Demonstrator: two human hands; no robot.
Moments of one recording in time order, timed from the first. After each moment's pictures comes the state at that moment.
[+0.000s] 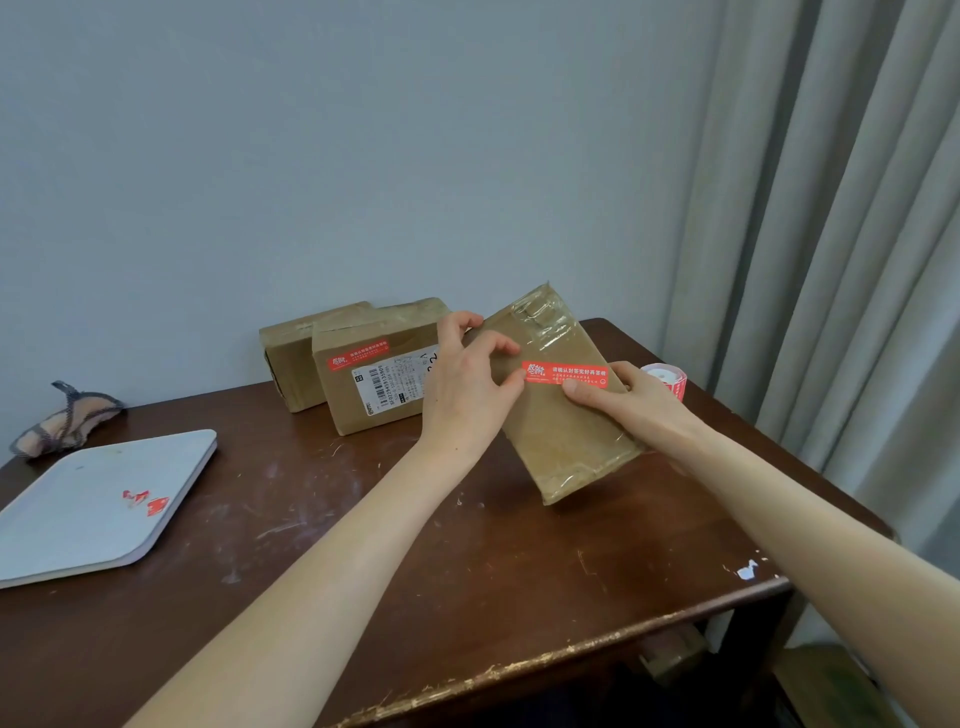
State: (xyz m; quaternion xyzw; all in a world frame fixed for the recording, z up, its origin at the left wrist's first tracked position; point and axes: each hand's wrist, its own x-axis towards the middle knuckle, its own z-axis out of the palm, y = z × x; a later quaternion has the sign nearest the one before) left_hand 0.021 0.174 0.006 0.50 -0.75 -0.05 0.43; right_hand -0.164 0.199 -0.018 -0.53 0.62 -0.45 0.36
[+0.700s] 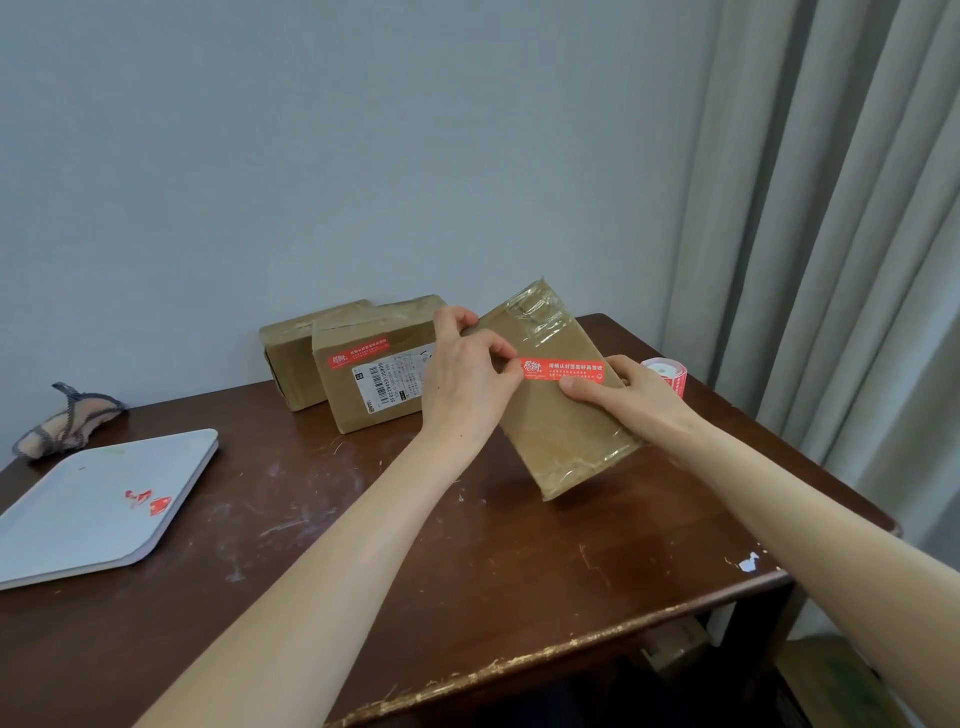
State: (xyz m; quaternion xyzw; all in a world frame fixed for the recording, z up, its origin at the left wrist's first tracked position) left_hand 0.017 0.176 0.015 0.53 -0.74 -0.06 0.41; right_hand -0.162 0.198 -0.019 -0.54 0.63 -0.44 0.35
